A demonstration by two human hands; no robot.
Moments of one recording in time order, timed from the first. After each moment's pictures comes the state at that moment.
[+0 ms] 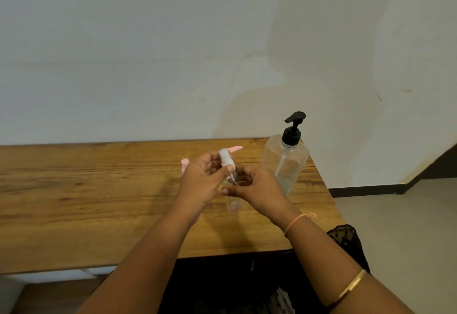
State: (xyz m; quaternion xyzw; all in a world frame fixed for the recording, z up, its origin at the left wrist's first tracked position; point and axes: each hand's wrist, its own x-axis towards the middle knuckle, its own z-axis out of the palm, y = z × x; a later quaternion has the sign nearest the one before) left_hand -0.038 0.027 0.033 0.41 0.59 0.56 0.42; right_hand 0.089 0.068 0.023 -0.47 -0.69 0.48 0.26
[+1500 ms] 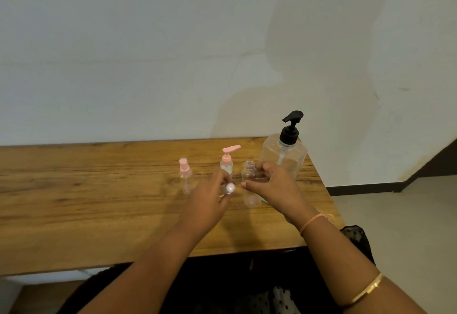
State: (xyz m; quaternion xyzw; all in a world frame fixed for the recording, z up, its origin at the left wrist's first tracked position) left_hand -0.034 0.021 -0.010 0.64 0.66 0.34 0.17; right_hand 0.116 0.069 0.032 -0.52 -0.66 0.47 0.28
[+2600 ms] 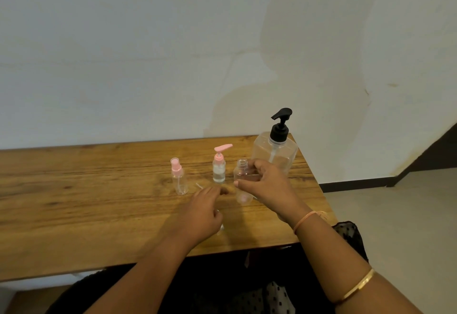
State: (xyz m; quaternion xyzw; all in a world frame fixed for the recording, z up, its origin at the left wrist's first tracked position) left_hand -0.037 0.019 -0.042 0.68 0.67 0.22 0.20; right_hand 0.121 0.068 0.031 -0.49 -0.67 0.47 0.30
